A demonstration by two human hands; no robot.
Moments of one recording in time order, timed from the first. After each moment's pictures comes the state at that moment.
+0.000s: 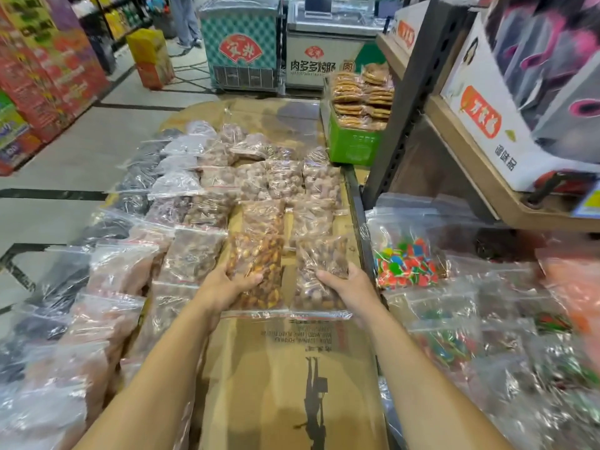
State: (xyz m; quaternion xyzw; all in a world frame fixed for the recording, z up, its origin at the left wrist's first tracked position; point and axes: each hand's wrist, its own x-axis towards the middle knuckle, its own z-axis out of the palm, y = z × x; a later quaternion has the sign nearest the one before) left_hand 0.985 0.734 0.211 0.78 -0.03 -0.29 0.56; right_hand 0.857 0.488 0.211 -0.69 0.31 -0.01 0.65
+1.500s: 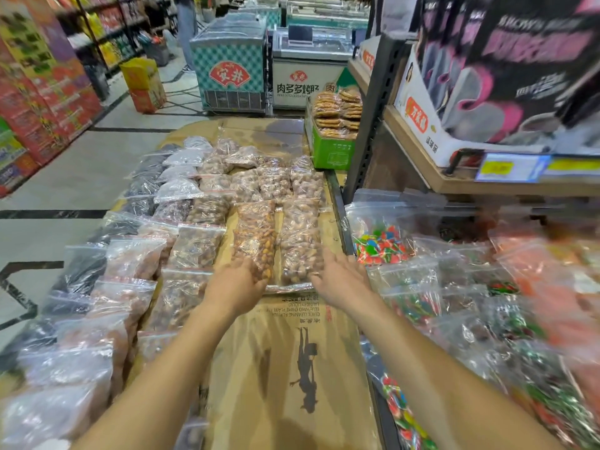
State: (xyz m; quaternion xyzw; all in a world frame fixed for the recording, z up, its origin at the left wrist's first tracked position) left_hand 0.902 0.728 0.275 0.95 -0.24 -0.15 0.10; right_hand 0.806 0.535 0.271 -0.95 0.25 0.09 0.14
